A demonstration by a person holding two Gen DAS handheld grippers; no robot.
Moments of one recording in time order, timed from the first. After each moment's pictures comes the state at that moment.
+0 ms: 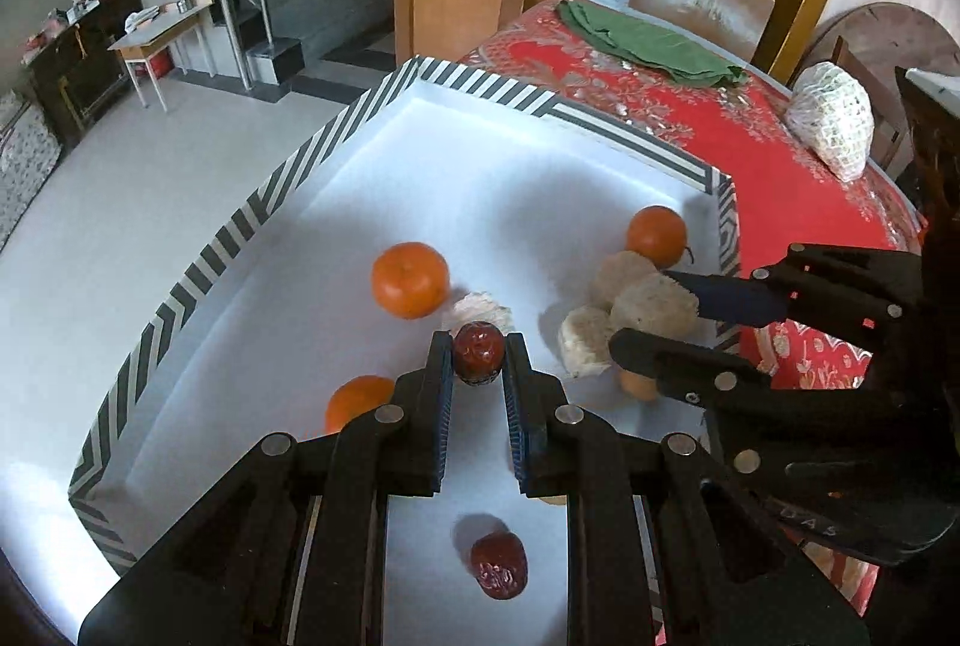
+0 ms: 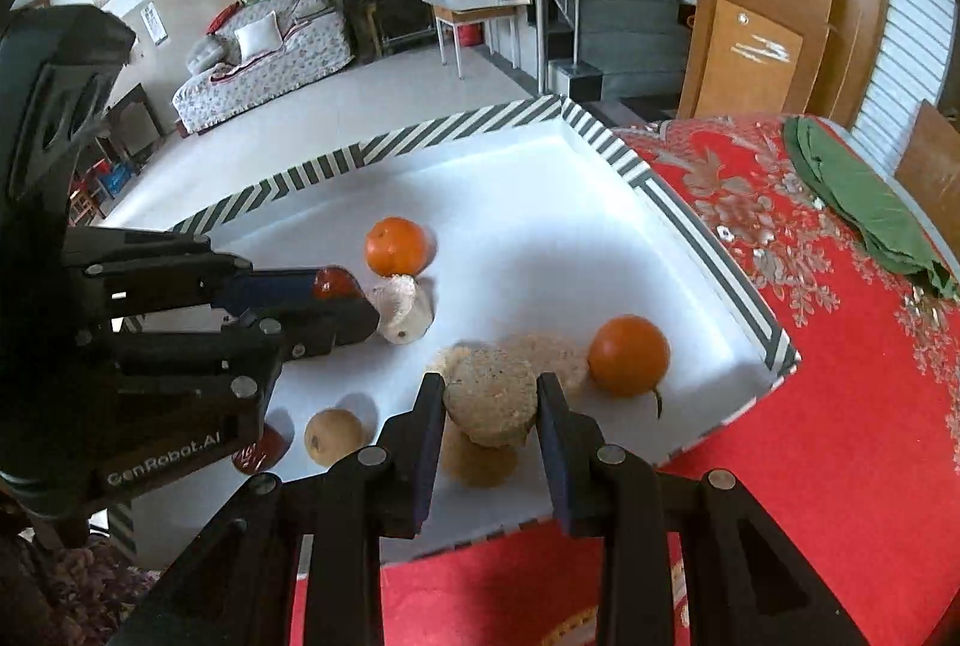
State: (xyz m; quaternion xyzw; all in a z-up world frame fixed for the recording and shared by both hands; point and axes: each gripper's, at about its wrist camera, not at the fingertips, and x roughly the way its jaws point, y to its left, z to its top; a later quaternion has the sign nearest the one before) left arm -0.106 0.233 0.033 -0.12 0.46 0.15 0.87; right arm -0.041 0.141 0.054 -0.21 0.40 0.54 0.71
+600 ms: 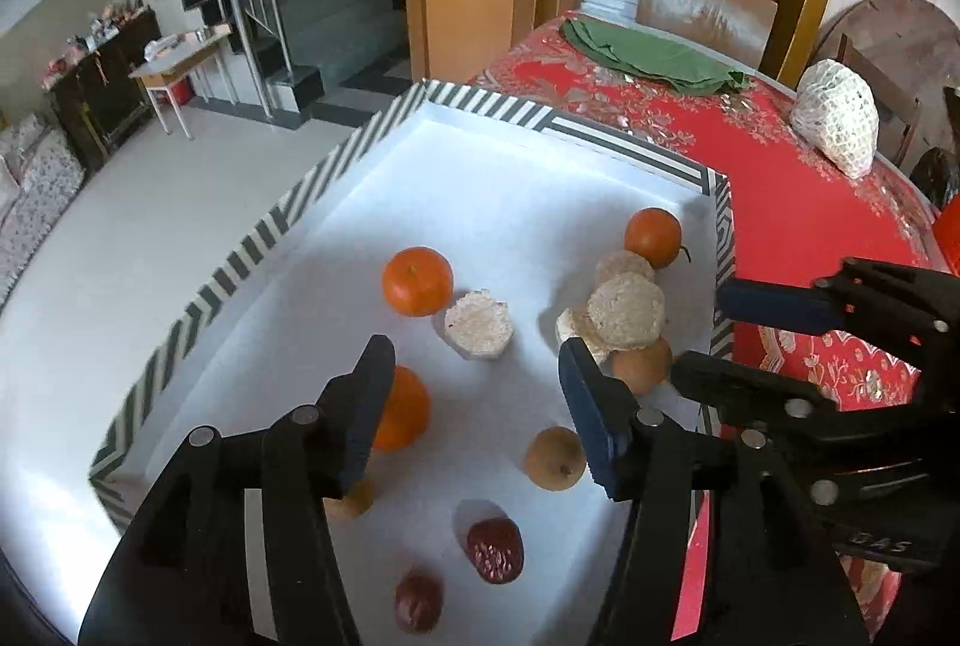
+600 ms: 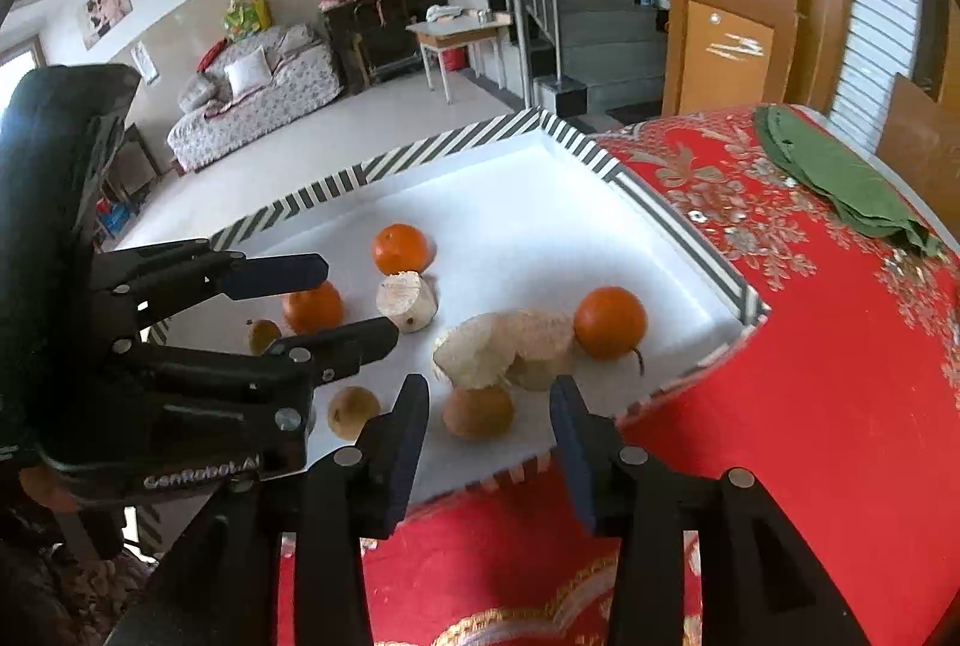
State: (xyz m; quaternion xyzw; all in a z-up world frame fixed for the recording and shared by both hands) left arm -0.118 0.215 0.041 -0.09 0.43 0.18 0.88; right arm -0.051 0.101 0.066 -0.16 0.39 0.53 0.73
